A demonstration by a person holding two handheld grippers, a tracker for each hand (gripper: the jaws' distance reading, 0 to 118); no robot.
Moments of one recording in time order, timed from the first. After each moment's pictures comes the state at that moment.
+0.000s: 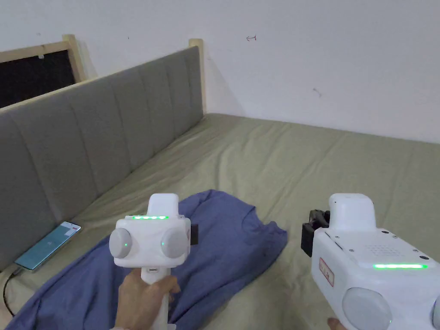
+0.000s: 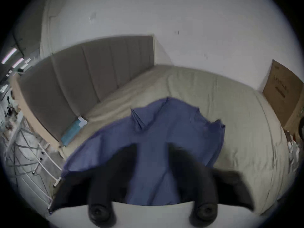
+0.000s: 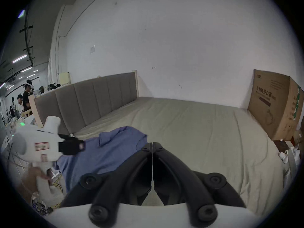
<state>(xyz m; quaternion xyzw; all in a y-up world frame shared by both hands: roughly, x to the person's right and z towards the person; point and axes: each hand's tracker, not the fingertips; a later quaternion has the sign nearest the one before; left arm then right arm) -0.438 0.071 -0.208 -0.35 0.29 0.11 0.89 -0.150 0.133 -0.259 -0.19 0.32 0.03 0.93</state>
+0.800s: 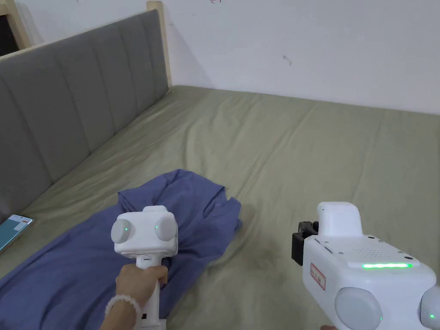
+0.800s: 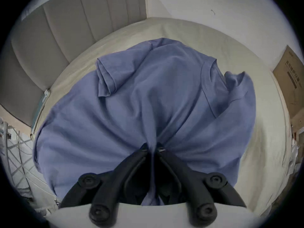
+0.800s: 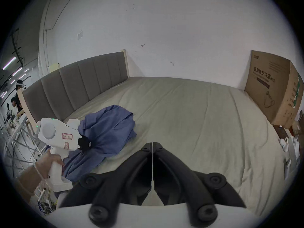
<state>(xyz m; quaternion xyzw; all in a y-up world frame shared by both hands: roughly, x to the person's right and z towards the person) -0.459 -0.021 -0.283 -0.48 0.27 0.14 0.82 -0.131 0.089 -0.290 -0.27 0.29 0.04 0.92</state>
